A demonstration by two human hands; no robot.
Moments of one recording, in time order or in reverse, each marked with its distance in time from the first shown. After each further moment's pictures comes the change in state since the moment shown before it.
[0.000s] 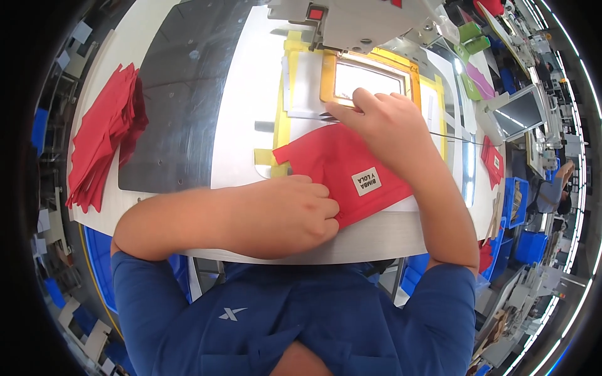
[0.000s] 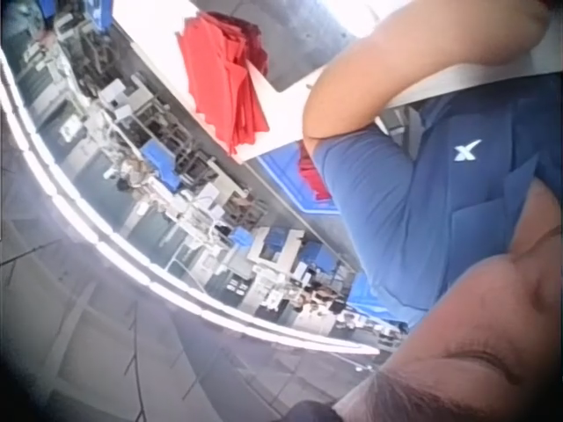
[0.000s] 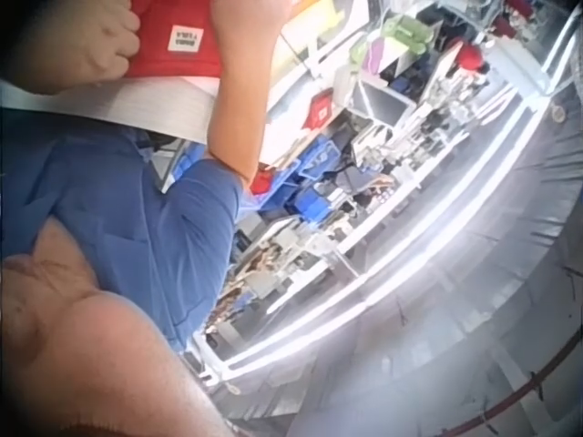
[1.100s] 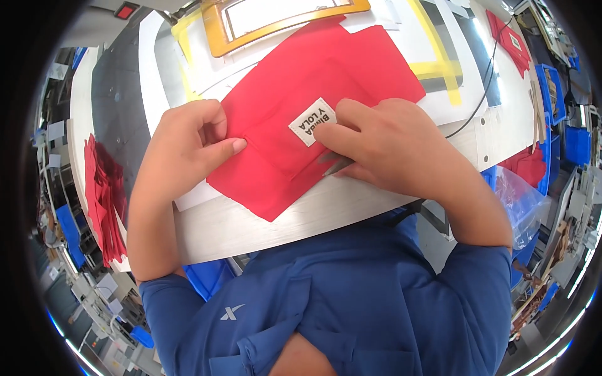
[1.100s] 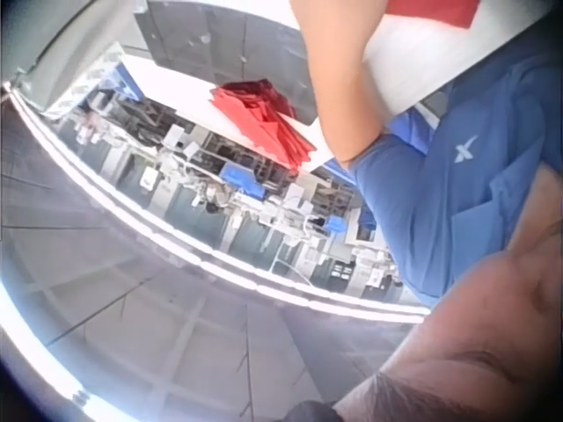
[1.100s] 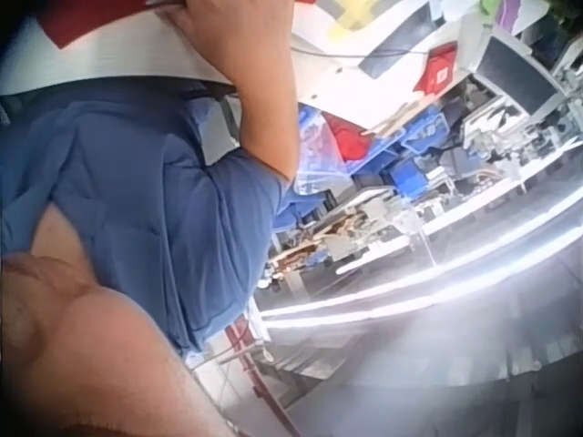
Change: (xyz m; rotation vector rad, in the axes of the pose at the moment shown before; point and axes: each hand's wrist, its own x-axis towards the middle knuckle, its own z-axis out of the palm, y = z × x) left_hand 0.006 -0.039 -0.008 -0.185 0.184 -0.814; right_hand -0.126 -0.059 -0.009 0.579 -0.189 0.306
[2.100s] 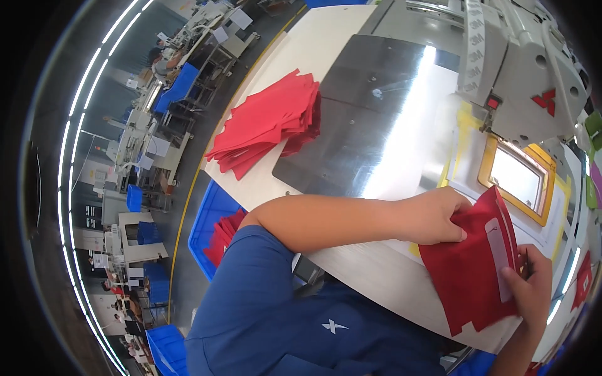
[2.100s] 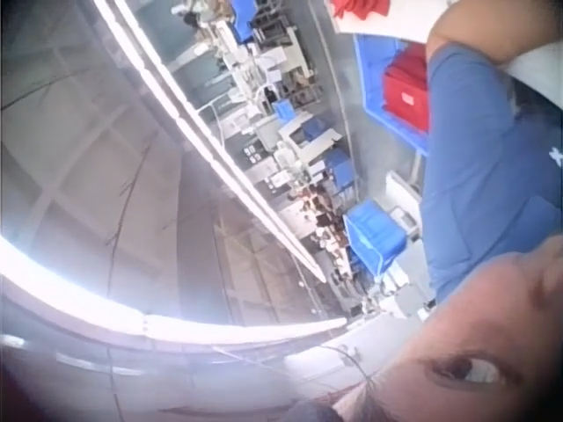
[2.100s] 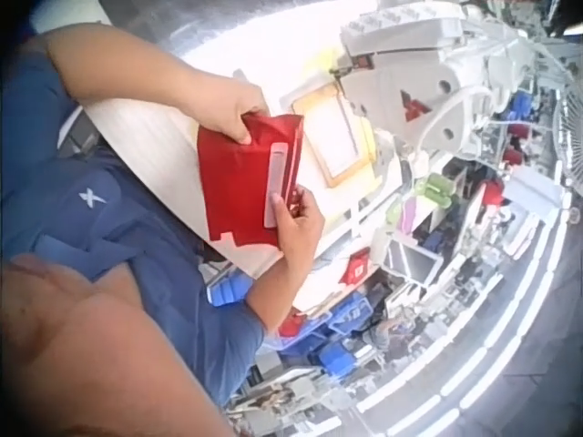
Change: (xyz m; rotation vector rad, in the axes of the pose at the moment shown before) left_hand 0.014 0.003 0.020 -0.795 -0.034 -0.054; right_hand 0.020 0.050 -0.051 0.687 -0.010 0.475
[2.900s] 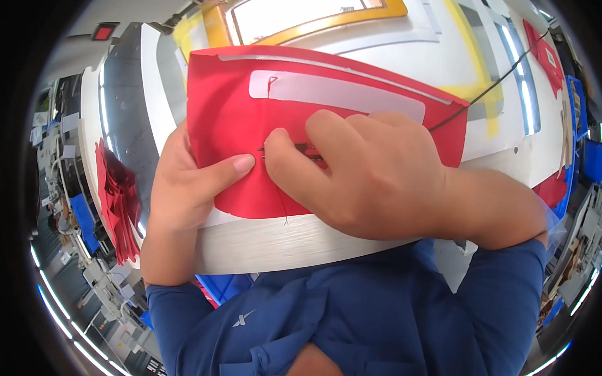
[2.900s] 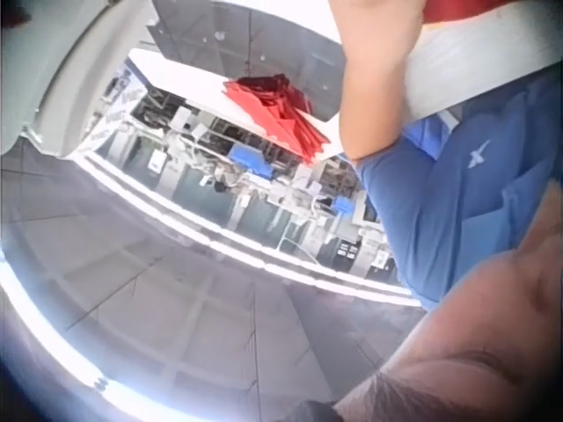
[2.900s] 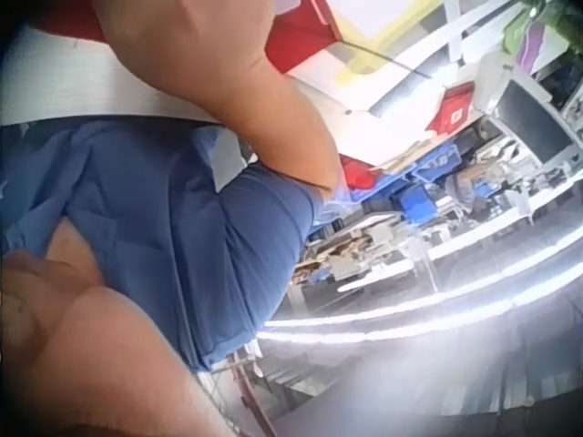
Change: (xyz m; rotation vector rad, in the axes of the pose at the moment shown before) left_hand -0.009 0.005 0.001 -0.318 0.115 -0.095; right_hand 0.013 -0.008 0.087 -0.655 0.407 -0.862
